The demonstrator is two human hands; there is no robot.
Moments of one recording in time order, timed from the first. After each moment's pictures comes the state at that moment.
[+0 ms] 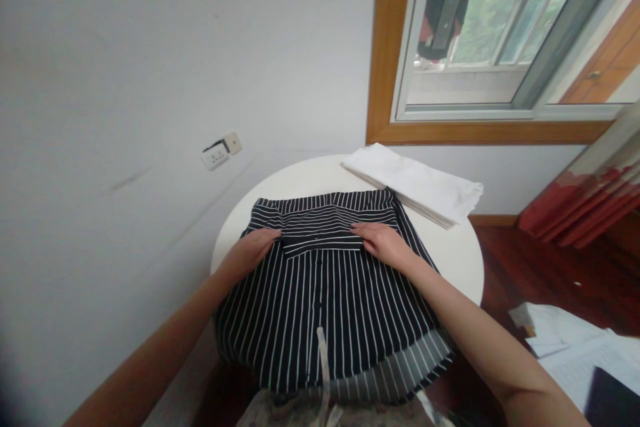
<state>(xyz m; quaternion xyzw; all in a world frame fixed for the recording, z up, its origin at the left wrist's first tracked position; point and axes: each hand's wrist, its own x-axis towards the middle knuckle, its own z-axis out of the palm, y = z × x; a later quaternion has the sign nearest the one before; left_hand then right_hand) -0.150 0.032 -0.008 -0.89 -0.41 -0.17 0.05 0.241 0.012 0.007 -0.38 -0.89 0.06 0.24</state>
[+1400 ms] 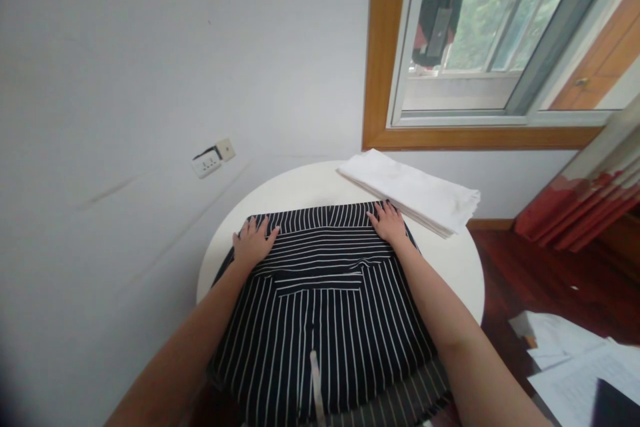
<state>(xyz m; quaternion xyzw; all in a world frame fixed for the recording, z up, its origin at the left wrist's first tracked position) -0.122 0.097 -0.038 -0.65 -0.75 -0.10 0.07 0.273 0.132 -0.059 -0.72 -0.69 0.00 0.13</state>
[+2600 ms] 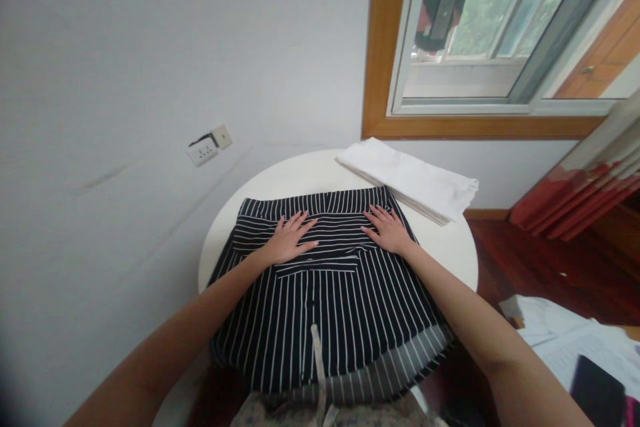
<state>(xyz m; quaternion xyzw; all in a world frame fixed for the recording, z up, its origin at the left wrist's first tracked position) -0.063 0.068 -0.030 -0.88 -0.47 -0.06 -0.06 0.280 0.062 -0.052 -0.57 -0.82 0.00 0.11</state>
